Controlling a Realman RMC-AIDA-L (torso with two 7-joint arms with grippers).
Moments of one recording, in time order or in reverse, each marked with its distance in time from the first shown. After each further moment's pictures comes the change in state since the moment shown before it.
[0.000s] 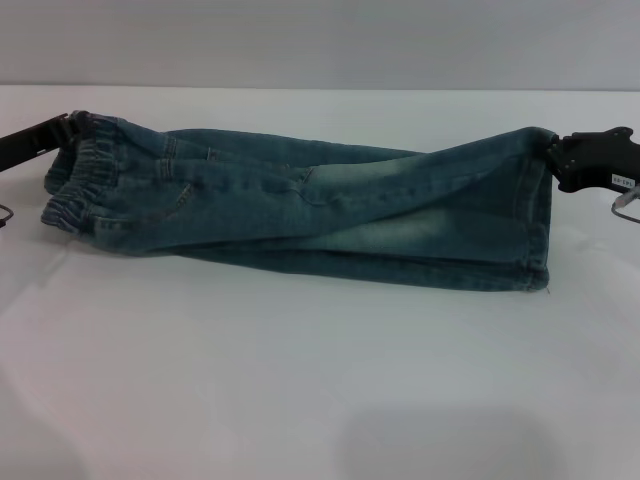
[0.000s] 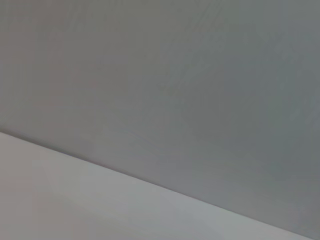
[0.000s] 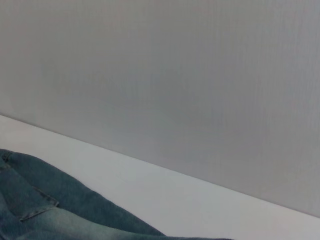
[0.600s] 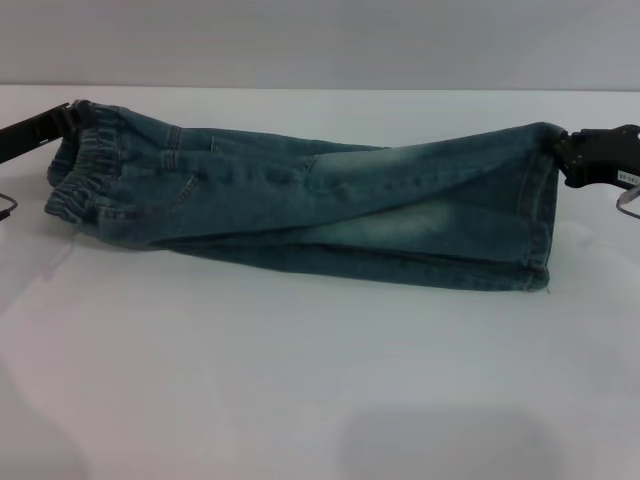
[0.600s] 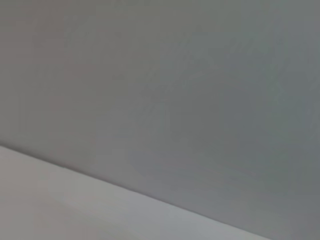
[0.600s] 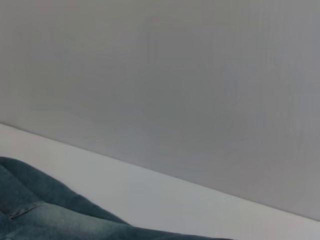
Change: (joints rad) left arm -0.012 0.001 0.000 -0.013 -0.036 -0.013 0.018; right arm -0.005 0.001 0.002 0.007 0.030 0.033 -0.012
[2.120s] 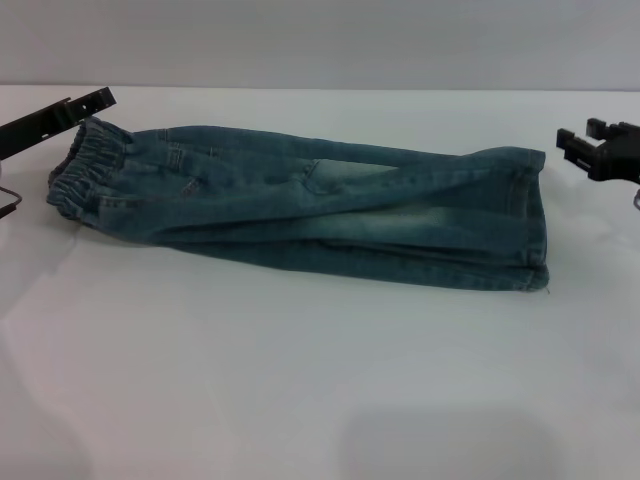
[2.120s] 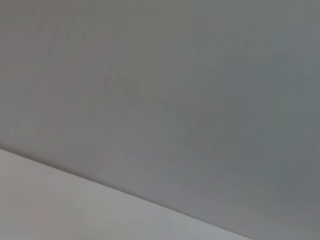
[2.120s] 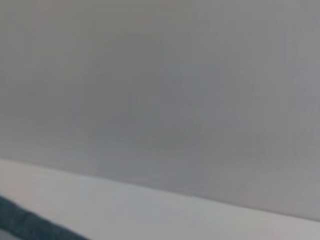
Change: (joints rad) left arm -0.018 0.004 0.022 -0.046 -0.052 -0.081 0.038; right arm -0.045 -0.001 -0.077 0.018 0.170 0.117 -0.014
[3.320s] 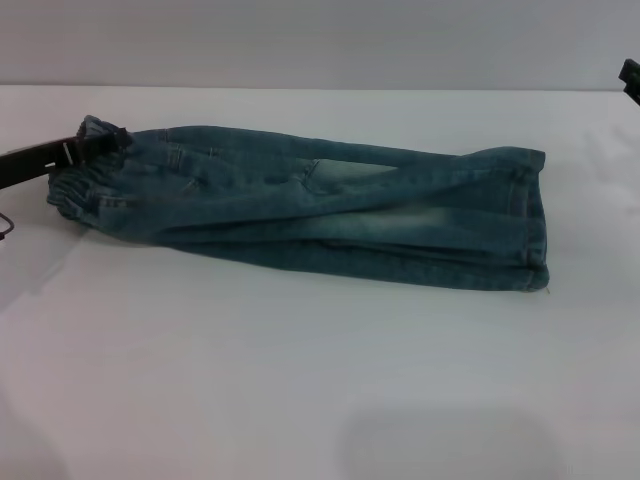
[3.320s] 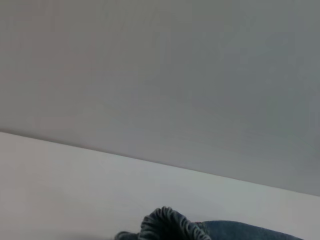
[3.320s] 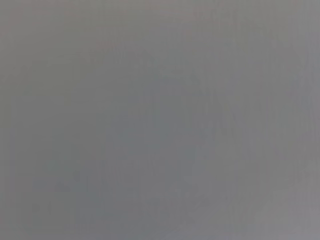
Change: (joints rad) left arm 0.055 0.048 0.160 0.014 0.014 0.099 -0.004; right arm -0.040 -0.001 -0.005 -0.013 0.345 0.022 -0.105
